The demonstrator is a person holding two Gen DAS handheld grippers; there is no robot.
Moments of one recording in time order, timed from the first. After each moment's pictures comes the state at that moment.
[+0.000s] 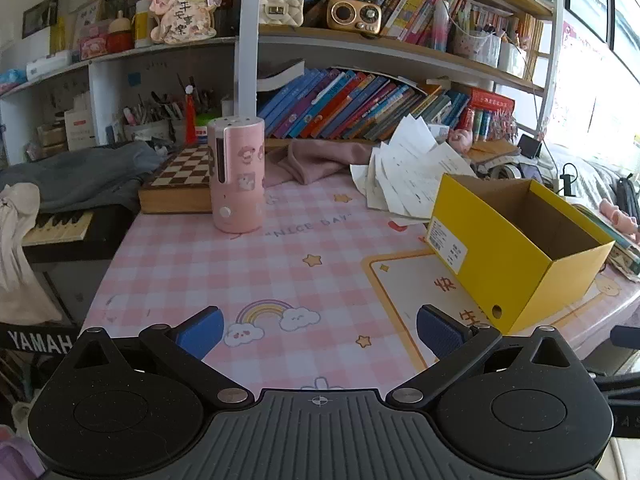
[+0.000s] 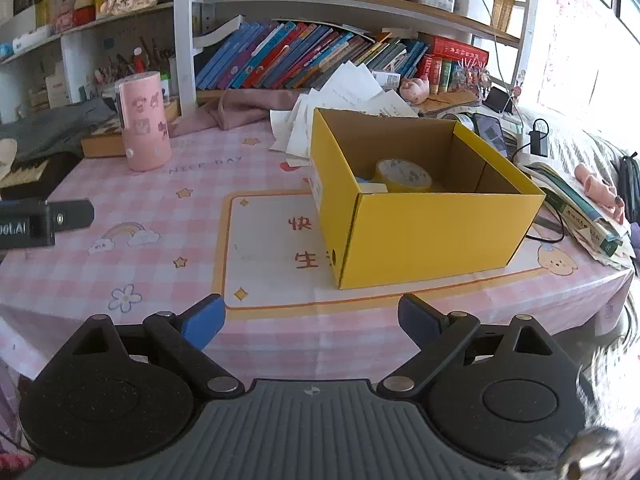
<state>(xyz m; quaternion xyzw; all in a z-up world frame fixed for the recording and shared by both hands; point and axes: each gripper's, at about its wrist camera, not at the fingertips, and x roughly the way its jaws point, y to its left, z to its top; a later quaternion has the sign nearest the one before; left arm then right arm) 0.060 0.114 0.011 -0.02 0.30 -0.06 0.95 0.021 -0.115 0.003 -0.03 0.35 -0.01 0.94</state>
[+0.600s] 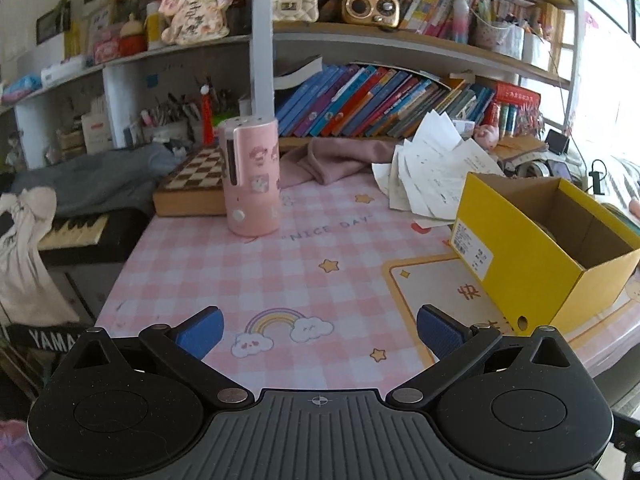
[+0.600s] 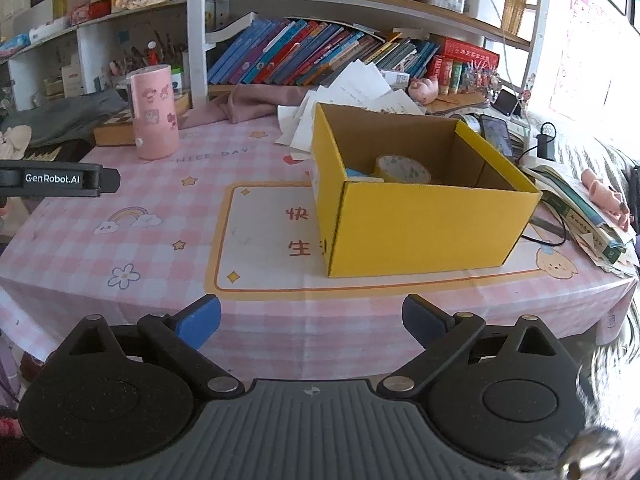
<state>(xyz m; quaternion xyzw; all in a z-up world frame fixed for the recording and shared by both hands) 0.081 0.094 0.007 0.00 0.30 -0.03 0.95 0.007 -0.135 0.003 -0.04 0.35 0.02 0.94</state>
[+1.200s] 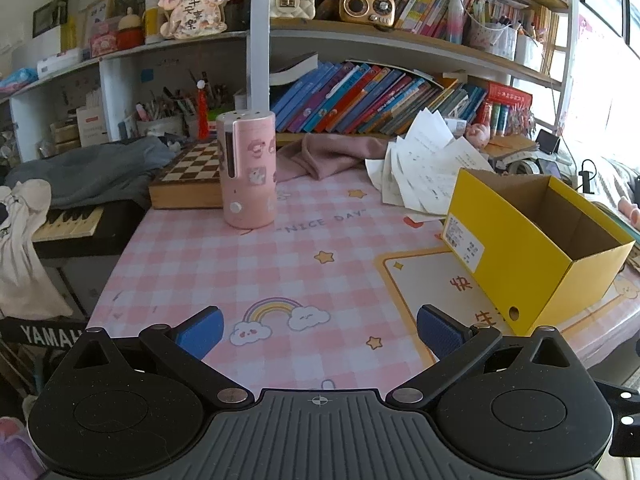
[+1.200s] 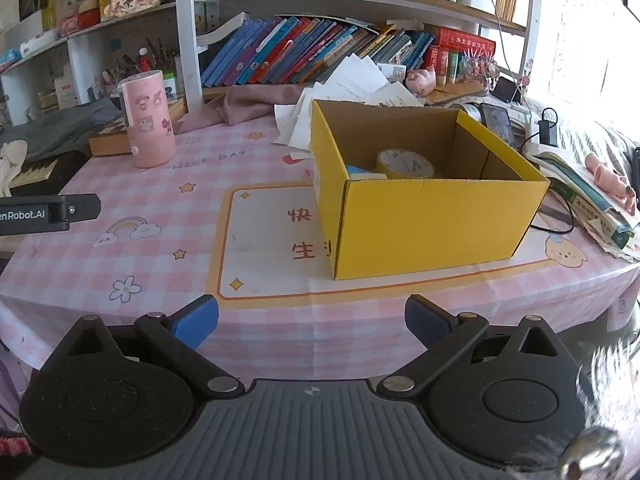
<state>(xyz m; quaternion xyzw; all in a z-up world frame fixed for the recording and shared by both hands) 0.069 0.108 0.004 -0.01 0.31 -0.04 0.95 0.018 -0.133 -0.001 -0.01 0.35 0.02 0.94</state>
